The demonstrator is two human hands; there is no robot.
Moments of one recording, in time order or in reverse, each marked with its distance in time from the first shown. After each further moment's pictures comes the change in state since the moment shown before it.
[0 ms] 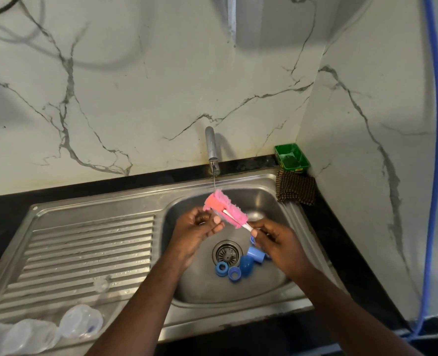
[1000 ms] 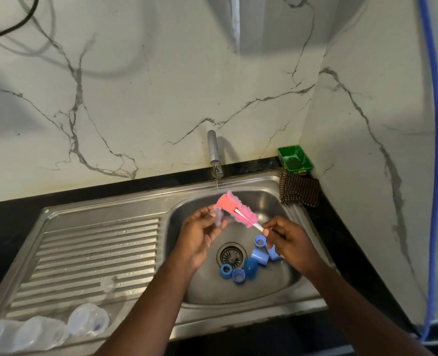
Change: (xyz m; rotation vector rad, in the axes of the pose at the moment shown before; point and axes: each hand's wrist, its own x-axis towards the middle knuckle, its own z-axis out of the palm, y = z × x) left_hand -0.007 0.007 0.017 -0.288 0.061 -0.117; right_hand 0.002 0.009 -0.021 0.110 -0.010 0.107
